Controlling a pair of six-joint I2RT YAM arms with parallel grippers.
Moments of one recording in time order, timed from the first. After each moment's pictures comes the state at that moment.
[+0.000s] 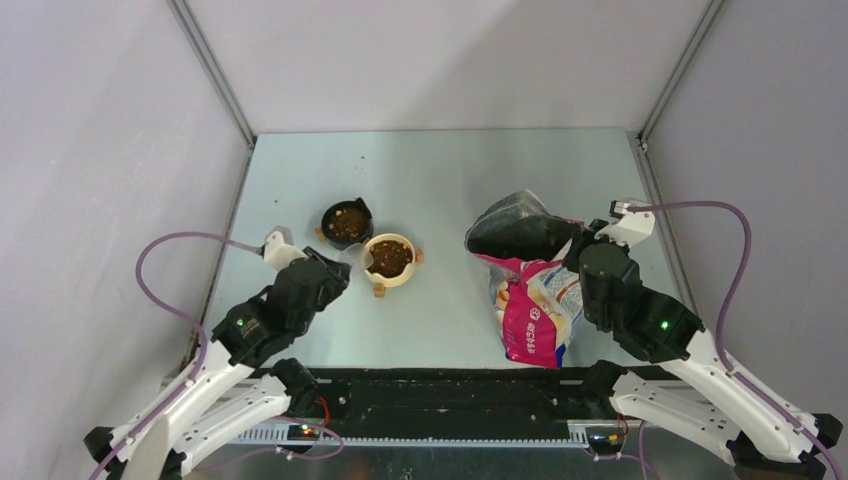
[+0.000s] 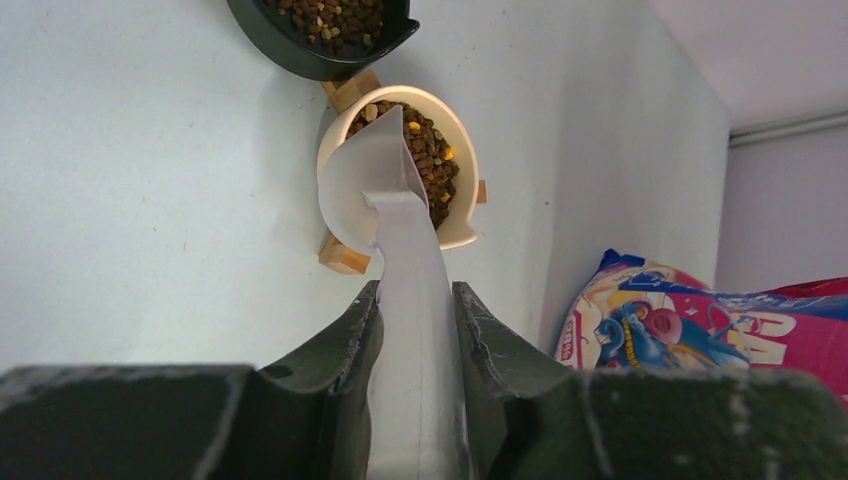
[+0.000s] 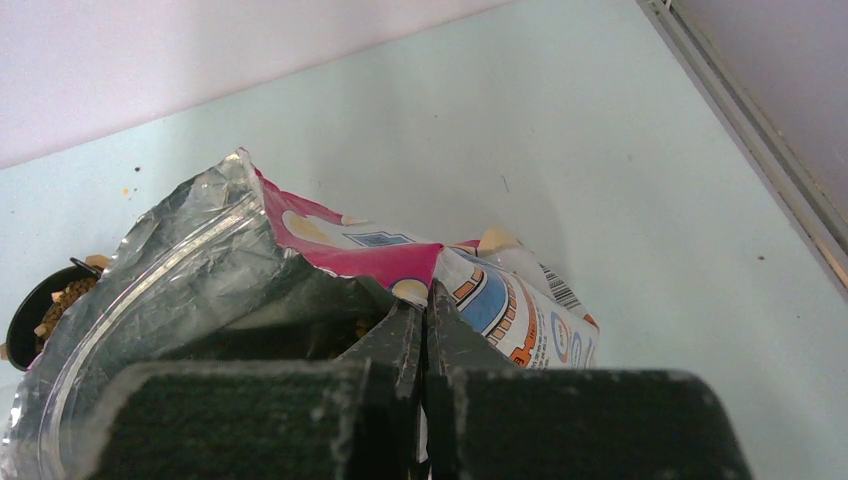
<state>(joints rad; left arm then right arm) -0.73 0.60 0.74 -0.75 -0.58 -1.12 0.85 0.70 0.93 -0.57 0.95 0.52</state>
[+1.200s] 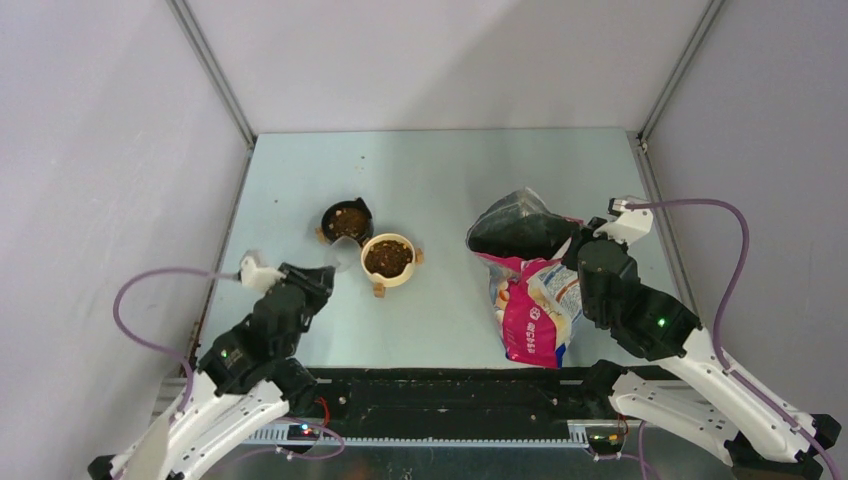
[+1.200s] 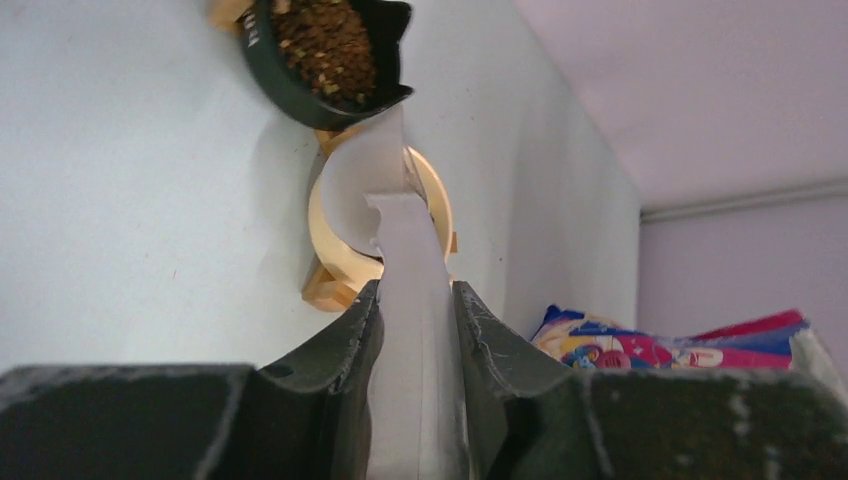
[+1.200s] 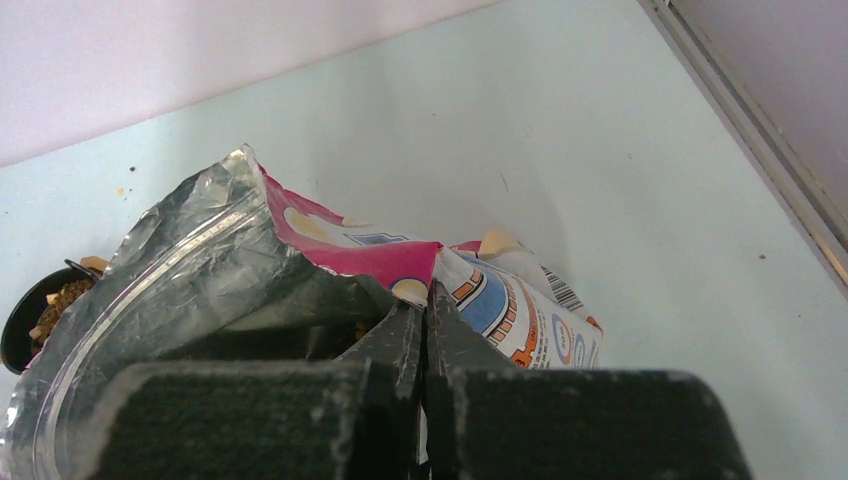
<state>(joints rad) -0.73 0.44 0.67 -0.68 -0.65 -1.11 0.83 0.71 0.93 -0.56 0.93 0.52</state>
